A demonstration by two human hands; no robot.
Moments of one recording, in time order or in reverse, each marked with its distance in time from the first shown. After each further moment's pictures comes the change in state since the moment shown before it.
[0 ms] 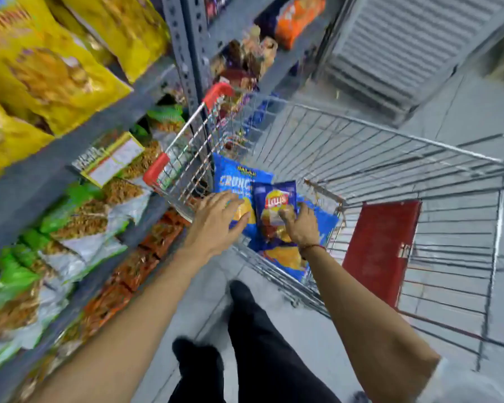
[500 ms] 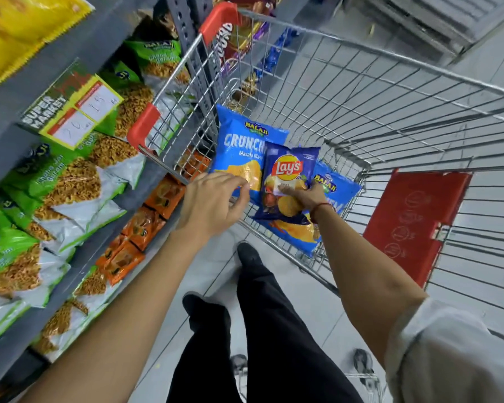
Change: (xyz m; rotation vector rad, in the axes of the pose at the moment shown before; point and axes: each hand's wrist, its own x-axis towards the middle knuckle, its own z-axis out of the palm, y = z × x) left_hand 0.006 -0.013 0.017 0.035 0.042 -0.023; right_hand 0.061 0.038 0.038 0.426 -0.260 0.360
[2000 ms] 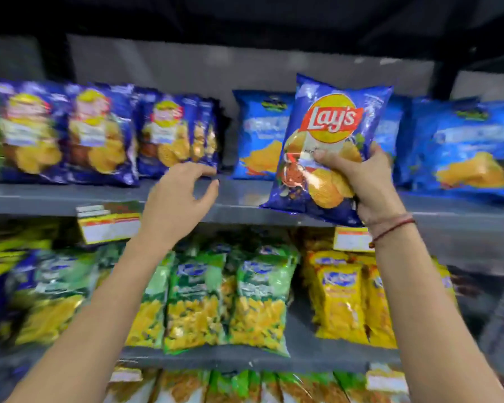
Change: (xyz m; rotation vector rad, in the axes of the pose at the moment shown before) left_hand -0.371 -0.016 -0.503 0.526 1.263 -0.480; right_hand -0.652 -0.351 0.193 0.387 -1.021 -1.424
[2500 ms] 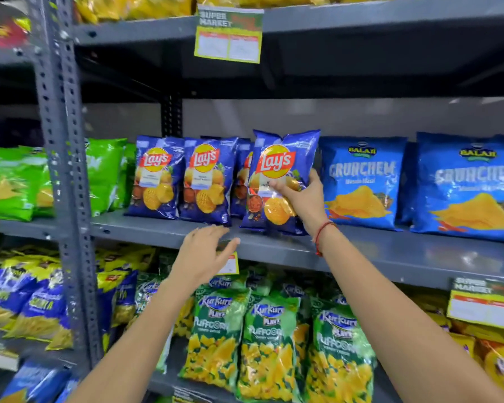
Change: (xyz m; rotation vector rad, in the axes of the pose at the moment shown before) left_hand -0.026 -0.123 -0.046 0.274 -0.260 -0.238; right_hand 0.056 0.091 0.210 -0.092 -0.186 -0.068
